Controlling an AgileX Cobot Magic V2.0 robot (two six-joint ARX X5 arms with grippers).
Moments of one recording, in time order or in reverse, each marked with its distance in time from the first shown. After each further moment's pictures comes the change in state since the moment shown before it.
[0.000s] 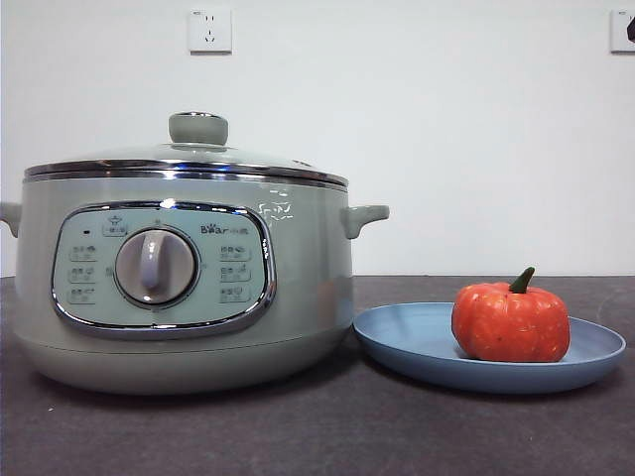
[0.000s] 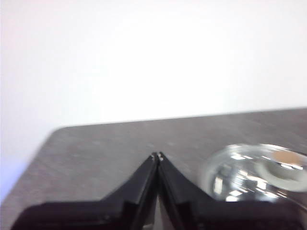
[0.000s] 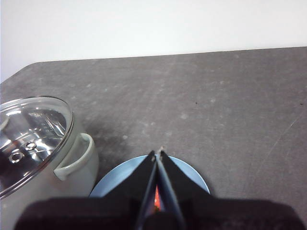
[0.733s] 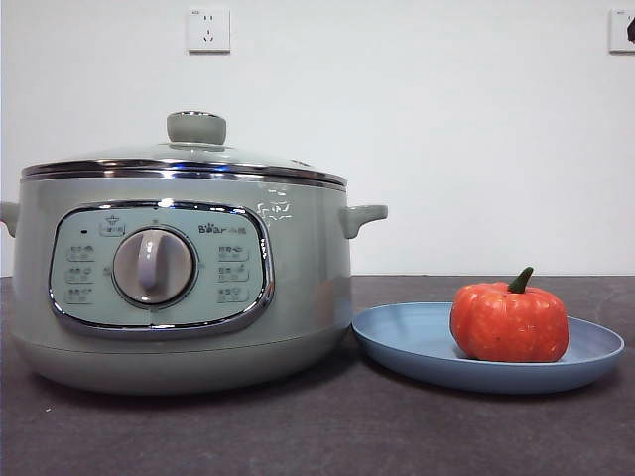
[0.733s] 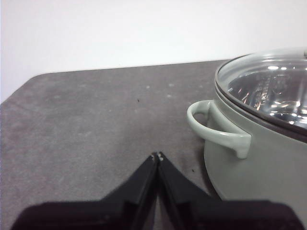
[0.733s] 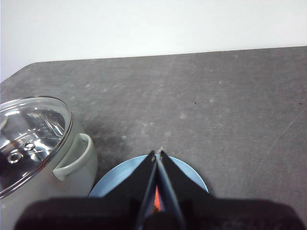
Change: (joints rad) left arm 0.150 -0.138 -0.579 0.339 0.165 0.019; right arm 0.000 0.000 0.000 0.000 0.000 0.000
